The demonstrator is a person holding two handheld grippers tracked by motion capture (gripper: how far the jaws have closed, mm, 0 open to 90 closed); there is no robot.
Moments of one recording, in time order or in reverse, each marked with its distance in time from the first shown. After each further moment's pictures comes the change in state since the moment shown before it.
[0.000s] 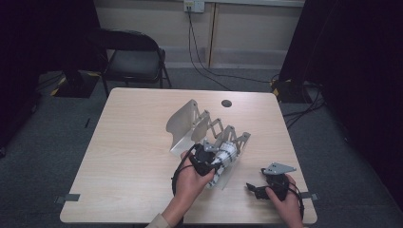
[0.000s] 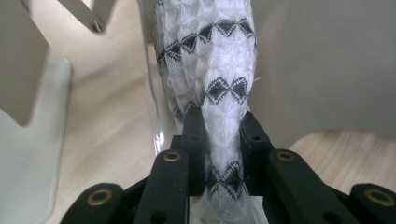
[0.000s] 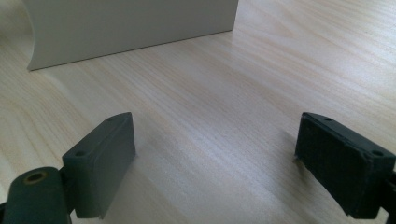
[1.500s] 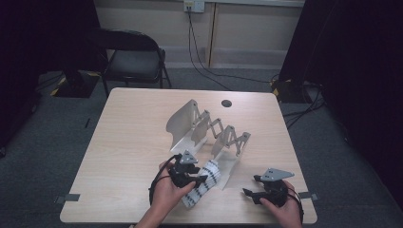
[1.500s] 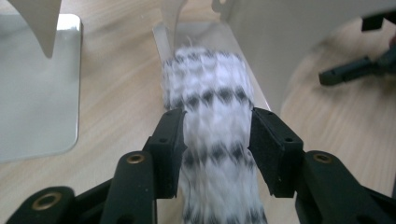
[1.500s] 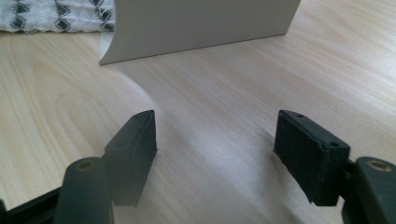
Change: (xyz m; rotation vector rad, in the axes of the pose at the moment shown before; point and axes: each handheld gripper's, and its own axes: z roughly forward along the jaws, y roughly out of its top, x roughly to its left) left arm 0.029 -0.040 -0.026 -0.046 -0.068 0.037; right arm 0.025 0.001 -0.010 0.001 0.076 -0.034
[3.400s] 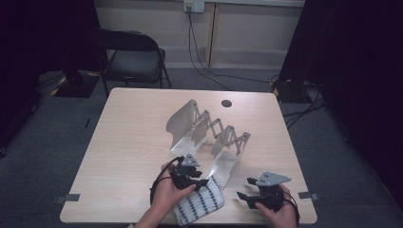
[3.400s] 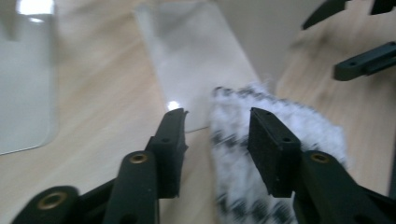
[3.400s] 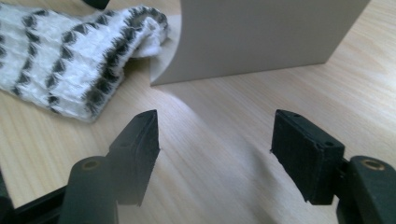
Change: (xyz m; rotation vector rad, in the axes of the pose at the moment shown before) left arm 0.005 -0.014 -0.006 0.031 -0.009 0.053; right arm 0.025 0.008 -0.003 -0.053 0.047 -0.028
